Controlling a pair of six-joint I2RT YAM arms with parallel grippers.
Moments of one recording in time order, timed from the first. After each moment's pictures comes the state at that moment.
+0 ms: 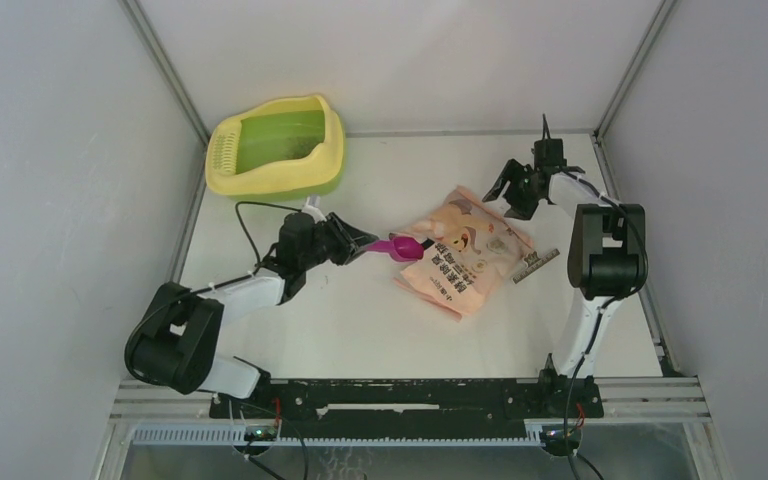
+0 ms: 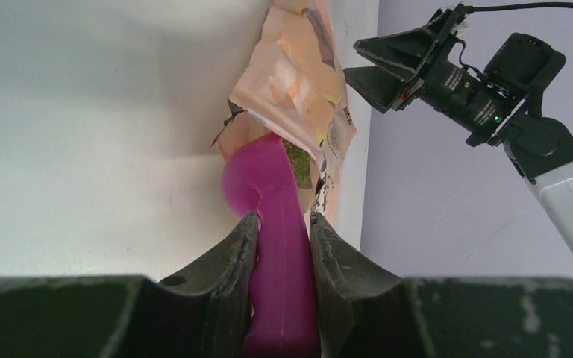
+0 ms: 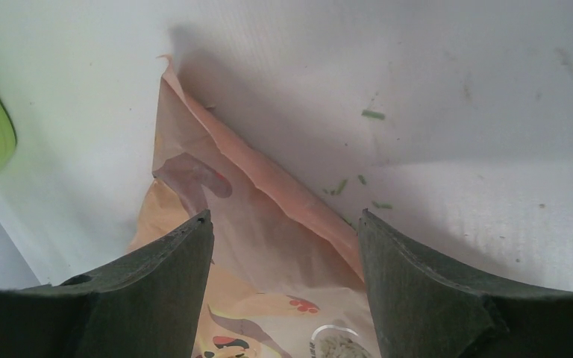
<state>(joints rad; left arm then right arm) -0.42 1.41 0.59 0.43 0.34 -1.12 -0.03 1.98 1.41 -0.46 -0.34 0.54</state>
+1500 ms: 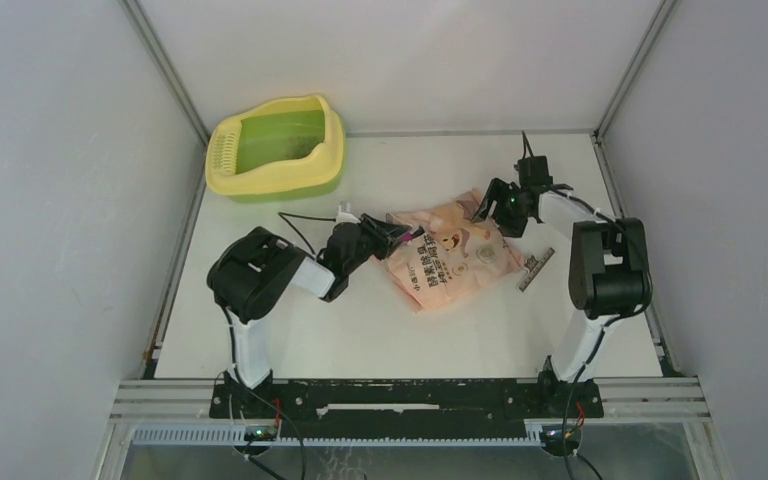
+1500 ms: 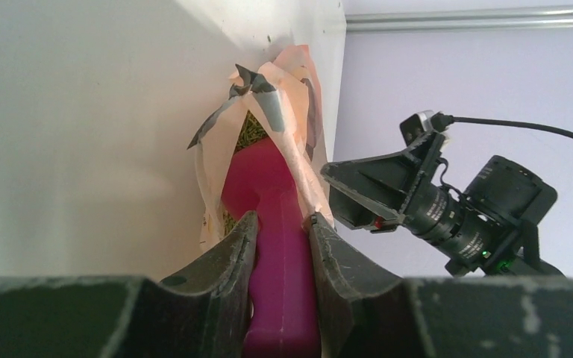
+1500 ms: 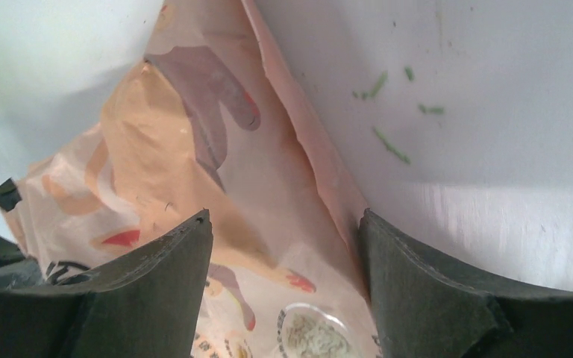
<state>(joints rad) -0.61 1.95 0.72 0.99 0.04 -1.41 0.07 1.86 1.21 -0.40 -0.32 0.51</state>
